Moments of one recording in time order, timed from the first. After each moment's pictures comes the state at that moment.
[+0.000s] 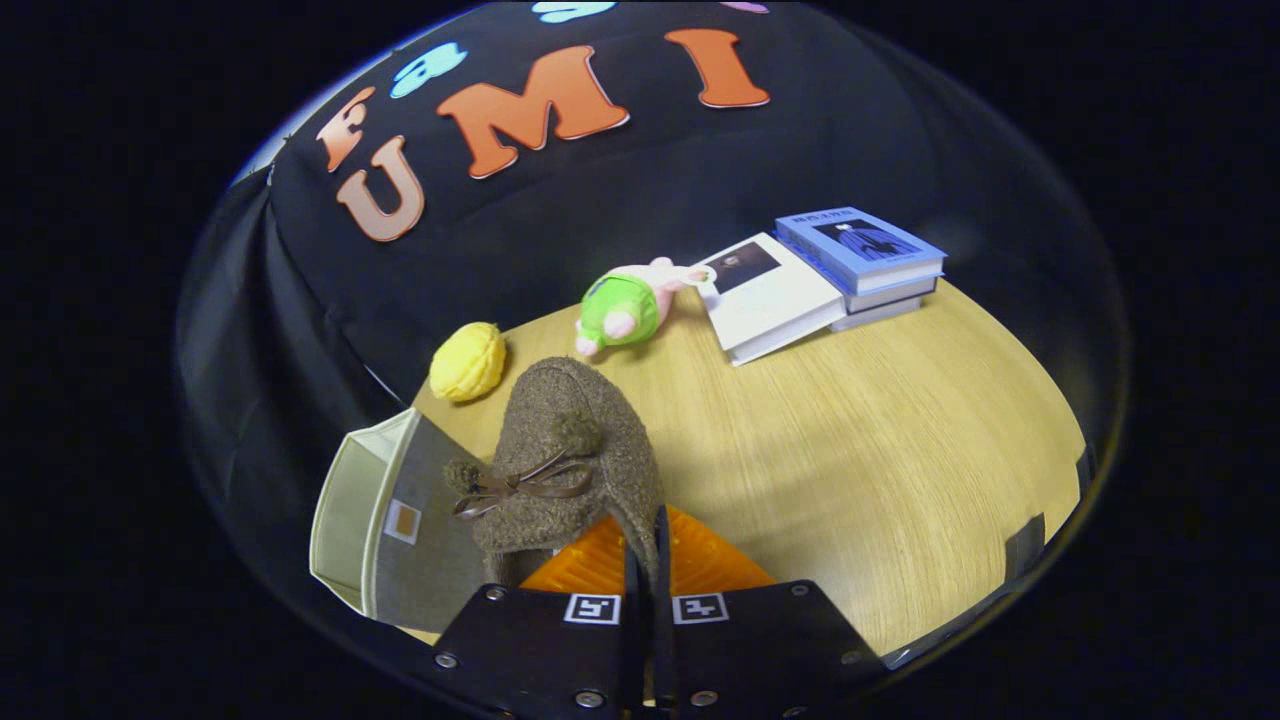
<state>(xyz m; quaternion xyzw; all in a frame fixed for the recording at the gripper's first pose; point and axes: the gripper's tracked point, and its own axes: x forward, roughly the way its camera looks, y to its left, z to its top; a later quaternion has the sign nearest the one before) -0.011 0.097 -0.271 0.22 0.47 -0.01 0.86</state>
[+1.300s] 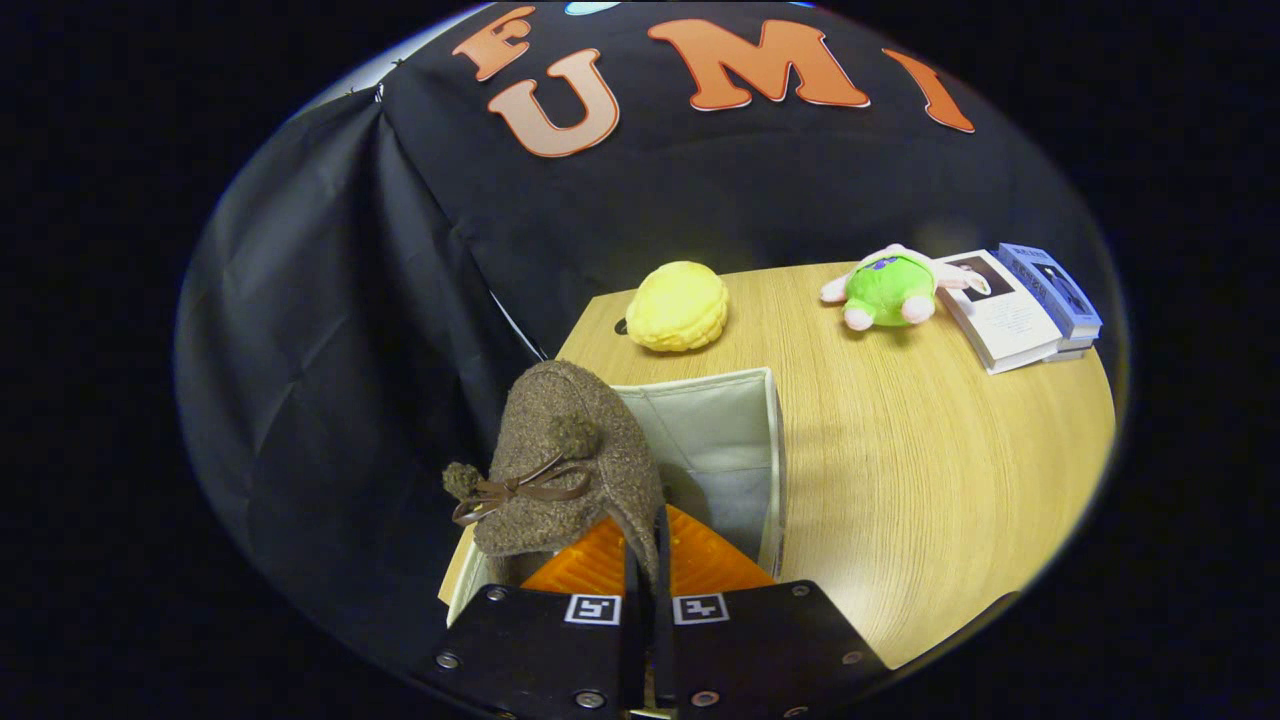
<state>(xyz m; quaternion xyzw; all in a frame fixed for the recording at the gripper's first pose) 0.028 0.357 -0.234 0.18 0.50 0.13 0.84</state>
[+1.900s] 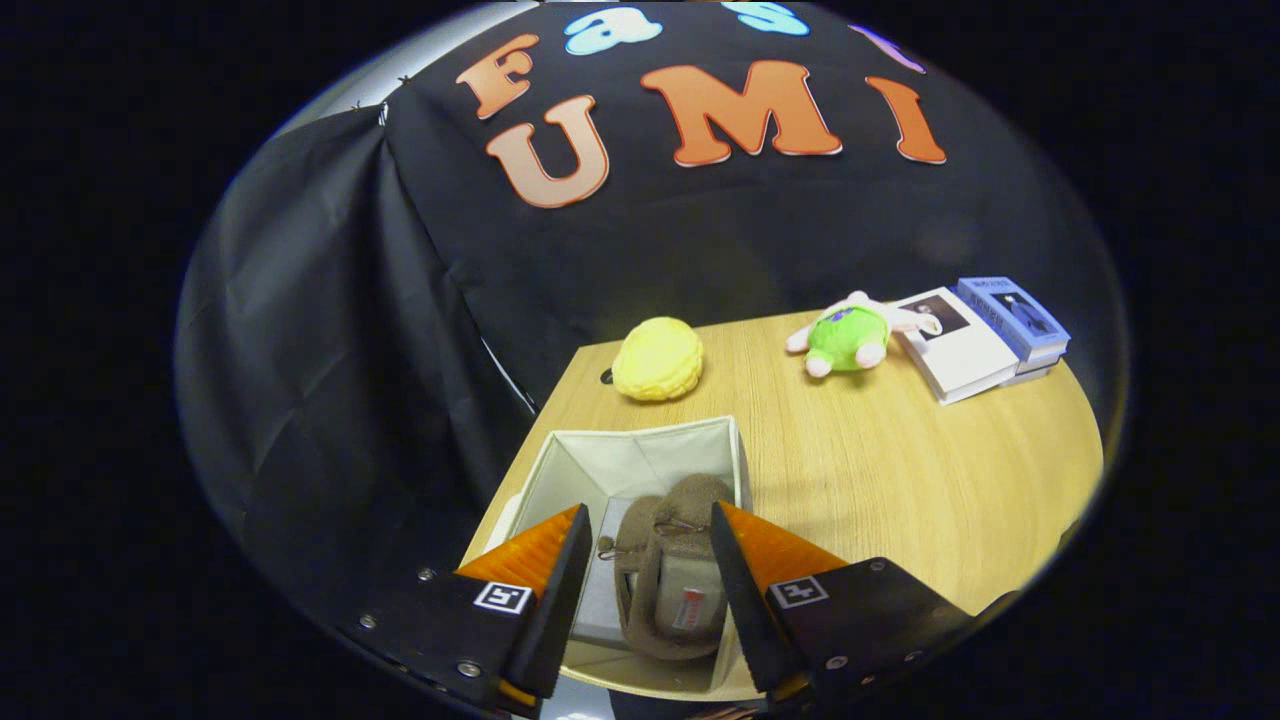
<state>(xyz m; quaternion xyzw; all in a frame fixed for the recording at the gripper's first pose) 0.029 0.318 -0.164 0.17 0.42 0.10 0.89</state>
